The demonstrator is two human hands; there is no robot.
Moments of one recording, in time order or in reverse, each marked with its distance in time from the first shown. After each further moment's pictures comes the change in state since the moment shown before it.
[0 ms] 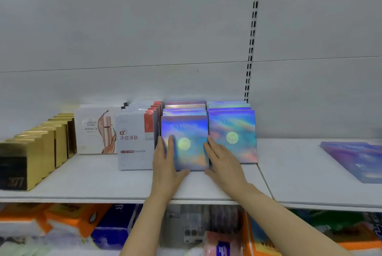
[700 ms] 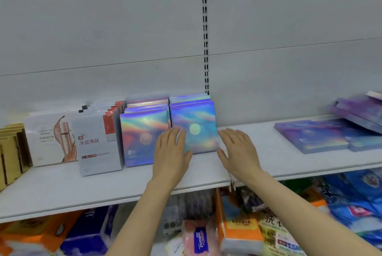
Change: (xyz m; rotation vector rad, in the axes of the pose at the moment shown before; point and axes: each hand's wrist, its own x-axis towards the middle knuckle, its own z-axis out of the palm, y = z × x) left_hand 0.004 0.113 0.018 0.381 0.062 0.436; right_hand -0.059 0.070 -0.087 -0.176 0.113 0.199
